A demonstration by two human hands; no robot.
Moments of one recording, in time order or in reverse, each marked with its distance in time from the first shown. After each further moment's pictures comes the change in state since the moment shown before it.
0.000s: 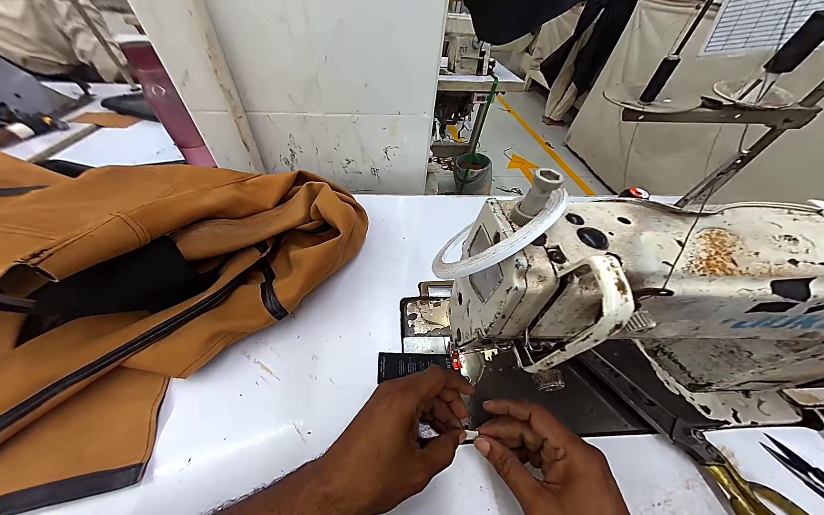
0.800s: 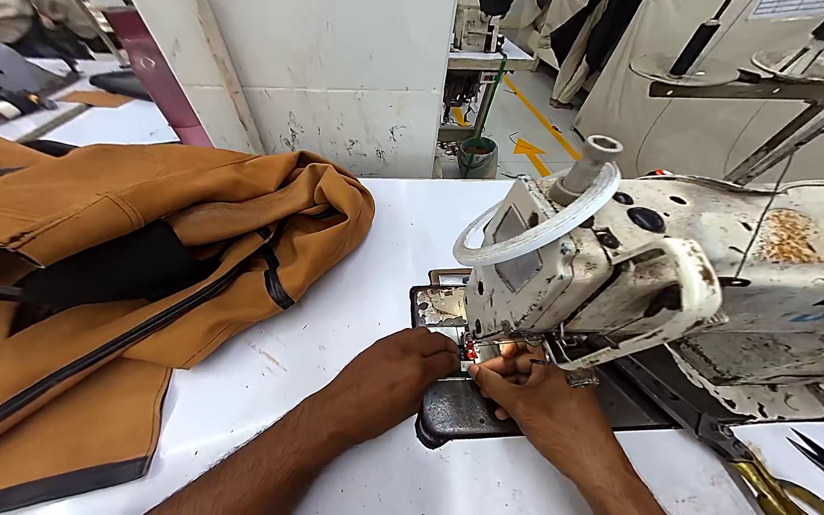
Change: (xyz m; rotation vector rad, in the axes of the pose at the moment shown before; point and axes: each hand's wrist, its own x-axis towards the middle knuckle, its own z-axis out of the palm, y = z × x) left_hand 0.024 -0.033 -0.039 0.775 -0.072 0.359; right_hand 0.067 0.003 0.015 -0.022 0.073 0.319
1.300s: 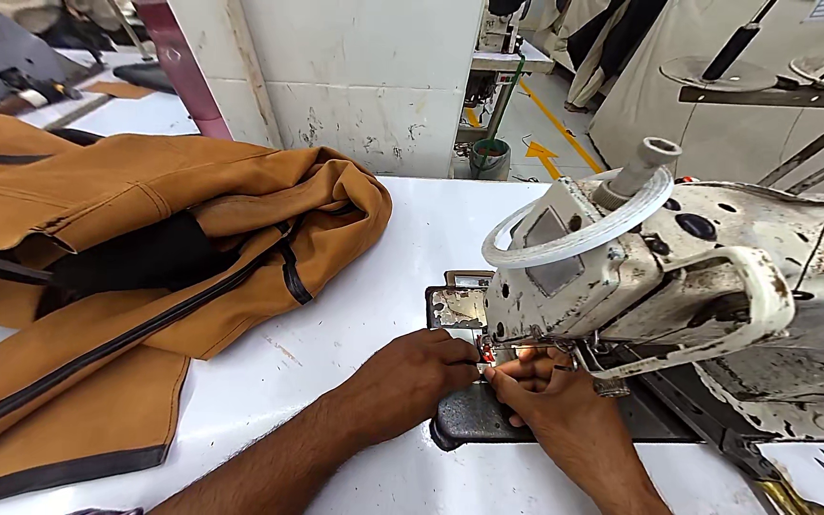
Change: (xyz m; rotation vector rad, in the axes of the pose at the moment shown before) left_hand 0.000 0.002 -0.001 0.007 -0.024 0.040; right_hand -0.004 0.001 0.004 -0.018 0.070 -0.086
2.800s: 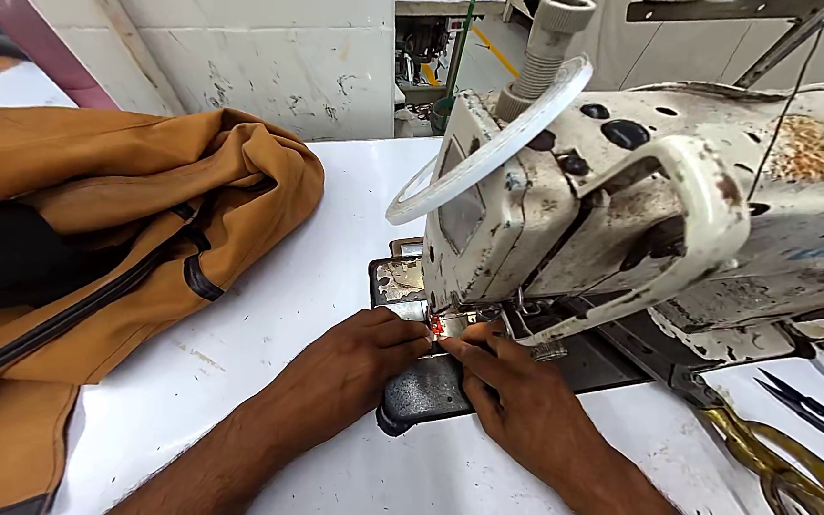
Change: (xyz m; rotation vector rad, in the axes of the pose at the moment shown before) left_hand -0.002 0.000 0.000 0.060 0.016 0.038; right_hand -0.009 0.043 -0.011 -0.594 0.061 -0.749
